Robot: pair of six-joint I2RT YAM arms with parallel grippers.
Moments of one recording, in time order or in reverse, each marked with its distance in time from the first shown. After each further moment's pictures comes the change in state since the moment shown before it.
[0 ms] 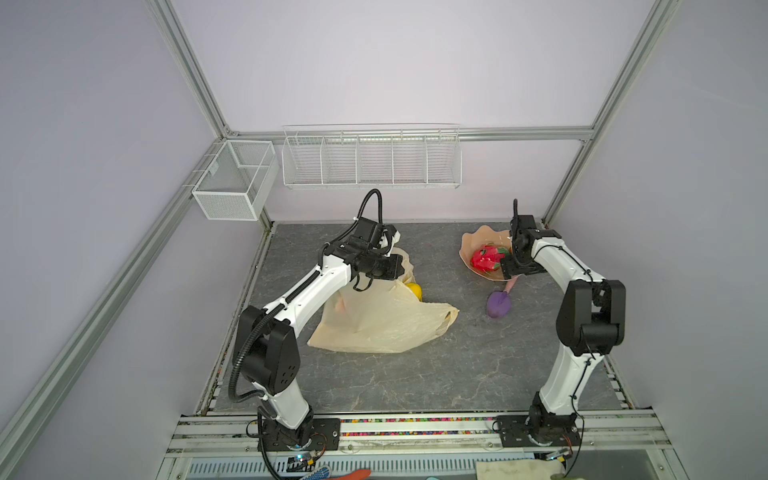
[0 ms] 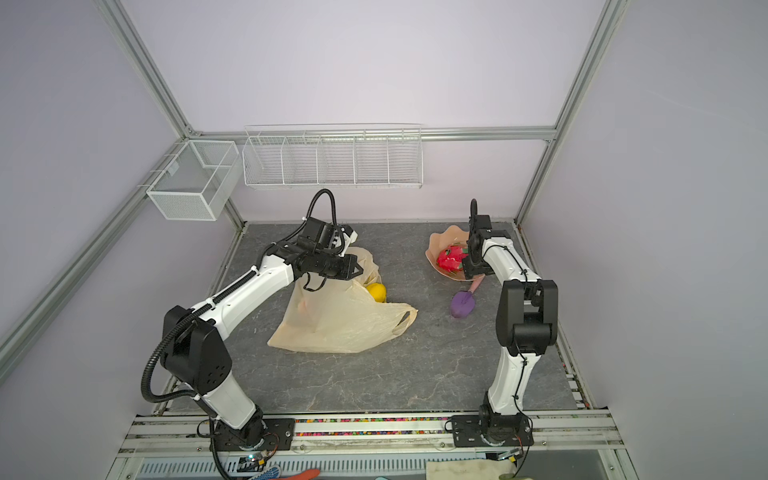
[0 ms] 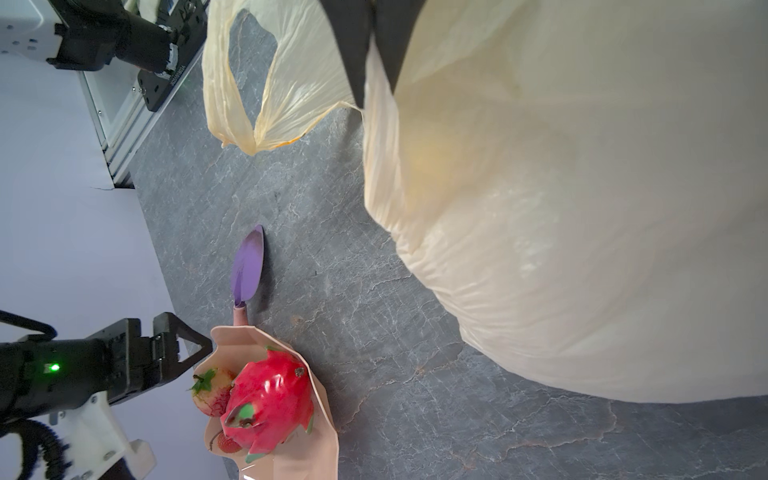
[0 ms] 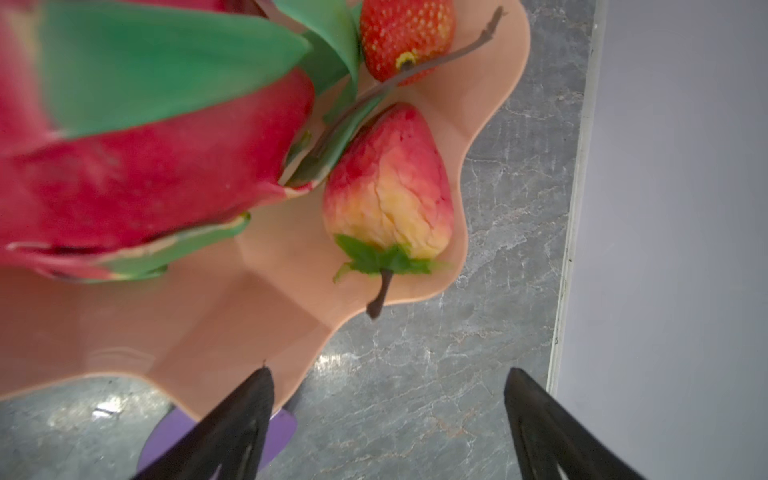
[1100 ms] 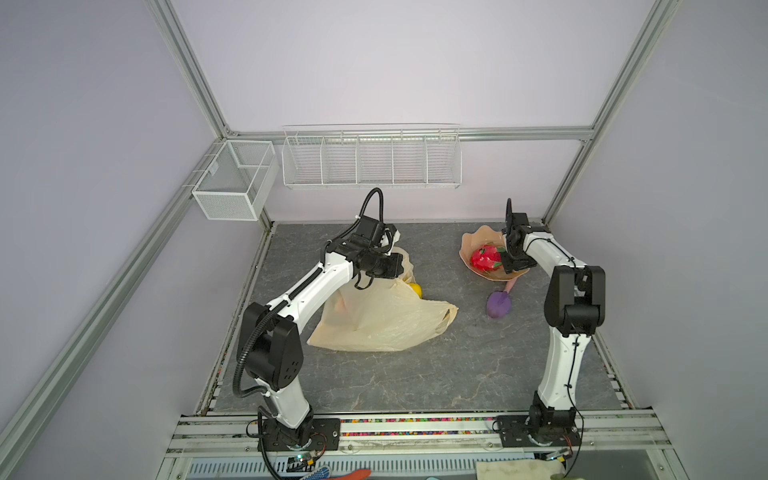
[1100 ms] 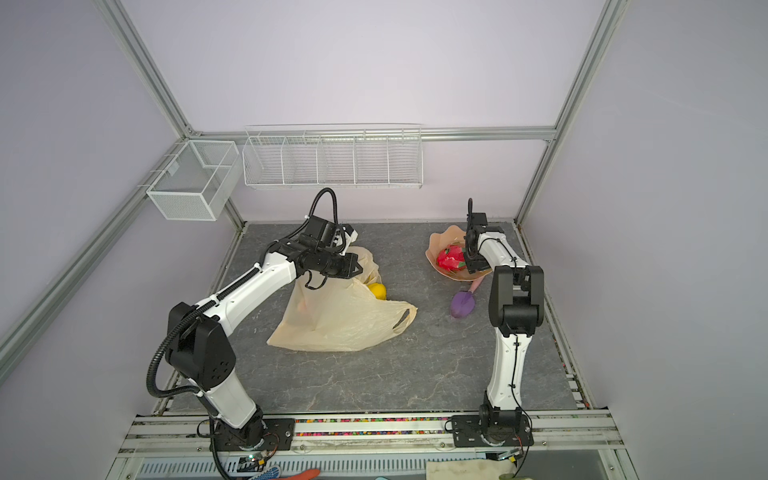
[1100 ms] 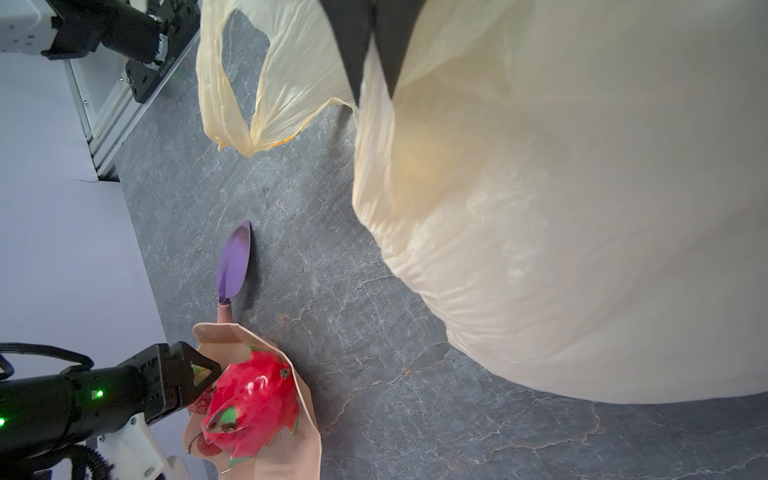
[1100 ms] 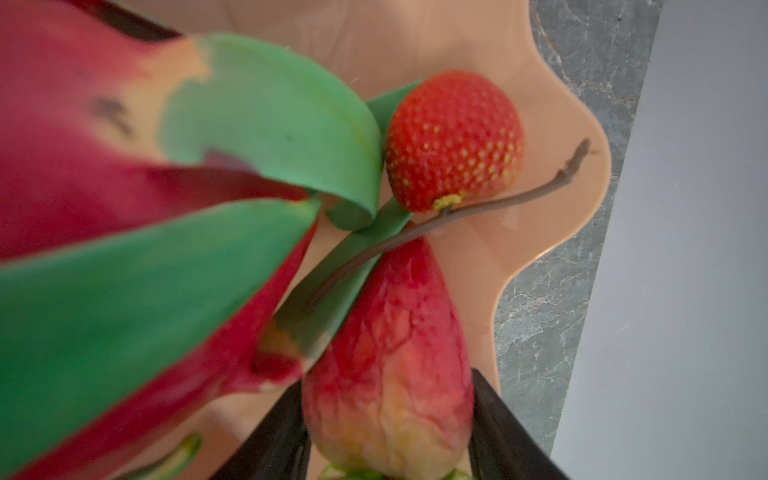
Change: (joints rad) left arm 0.000 0.031 0.033 -0.027 -0.027 0.000; right arm -0.017 0.191 0.158 0.036 -0.004 -0.097
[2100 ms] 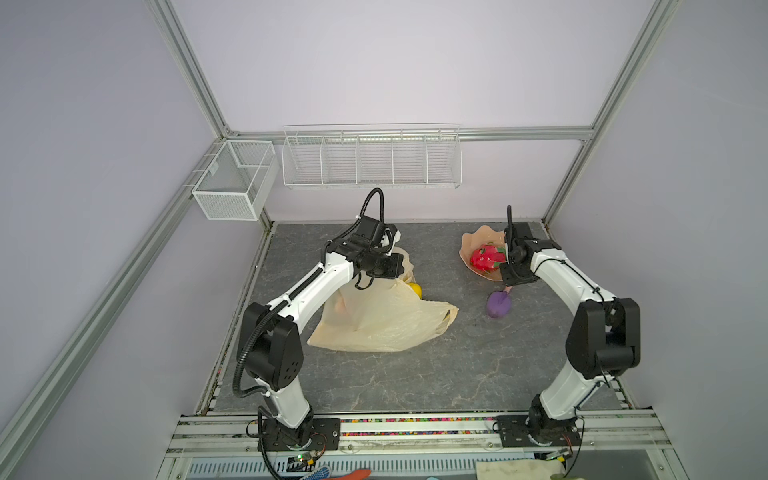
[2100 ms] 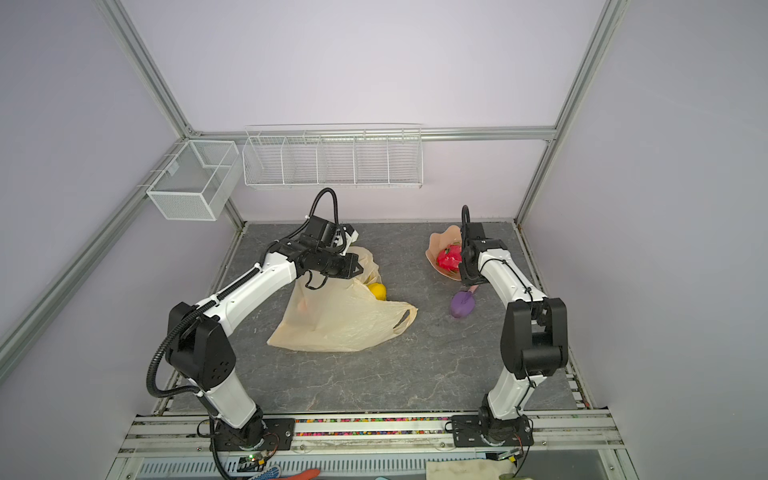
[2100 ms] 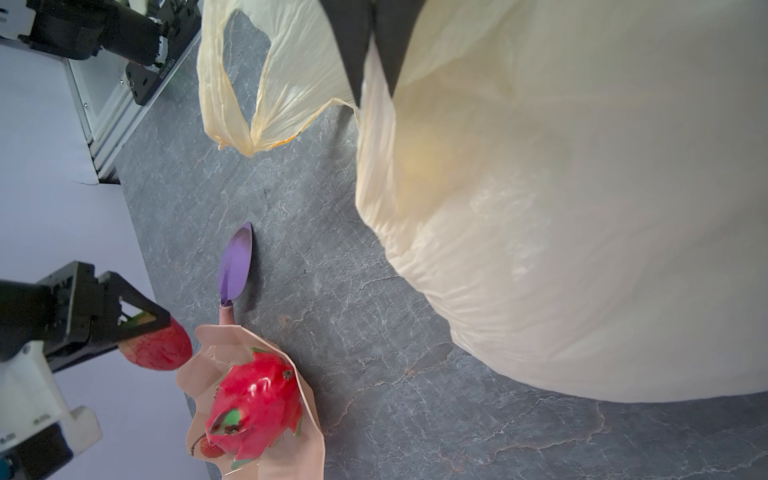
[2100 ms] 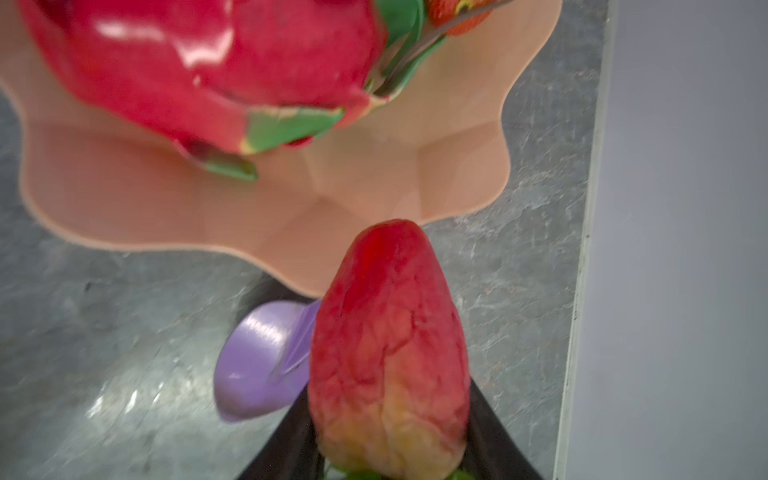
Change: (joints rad) left arm -0.003 0.000 0.000 0.002 0.003 0.005; right arm 0.111 -0.435 -0.378 -0.030 -0.016 0.196
